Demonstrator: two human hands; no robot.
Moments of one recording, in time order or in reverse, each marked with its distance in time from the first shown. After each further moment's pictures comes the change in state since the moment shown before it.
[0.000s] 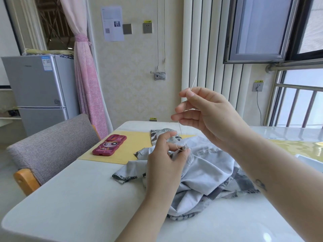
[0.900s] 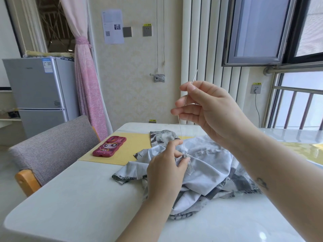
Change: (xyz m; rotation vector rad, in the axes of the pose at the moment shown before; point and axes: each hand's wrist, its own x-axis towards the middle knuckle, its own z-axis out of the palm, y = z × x) left_hand -0.002 -0.012 0.006 0.516 -0.083 0.072; right_hand -0.005 -0.017 0.006 0.004 0.003 -0.055
